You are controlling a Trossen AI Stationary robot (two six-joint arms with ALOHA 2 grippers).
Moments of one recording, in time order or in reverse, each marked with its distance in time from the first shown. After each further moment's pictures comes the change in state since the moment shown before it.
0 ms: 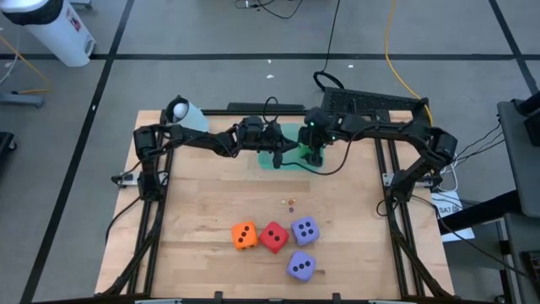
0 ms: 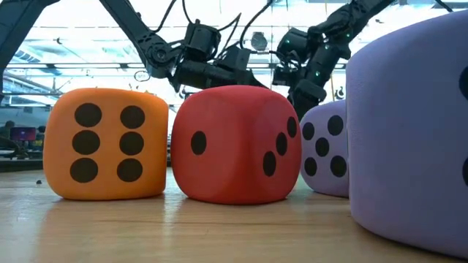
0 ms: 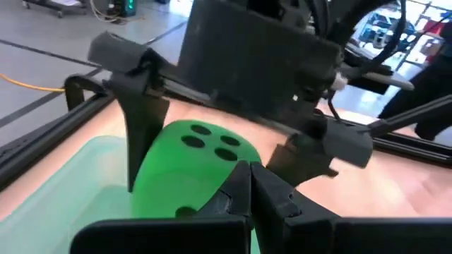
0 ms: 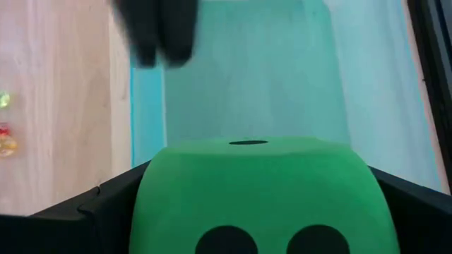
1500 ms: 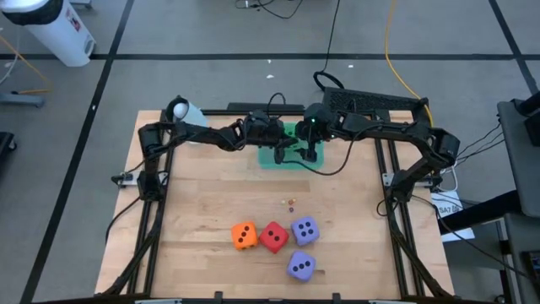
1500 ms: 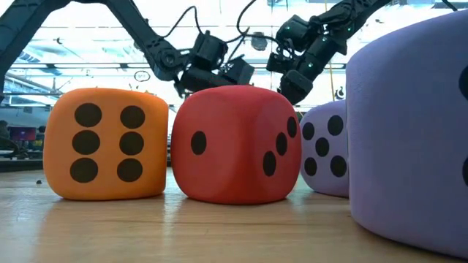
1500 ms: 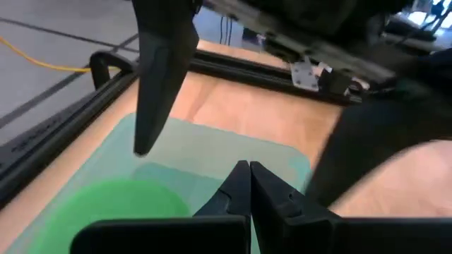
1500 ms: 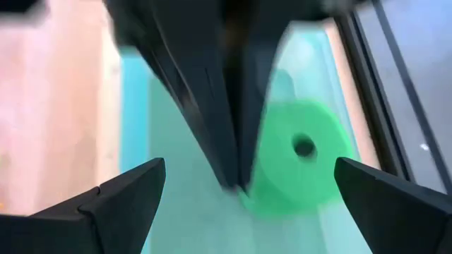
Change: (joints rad) left arm 0.044 0.034 0.077 -0.158 0.001 0.095; right arm 0.014 -0.027 0.034 0.086 0.047 0.015
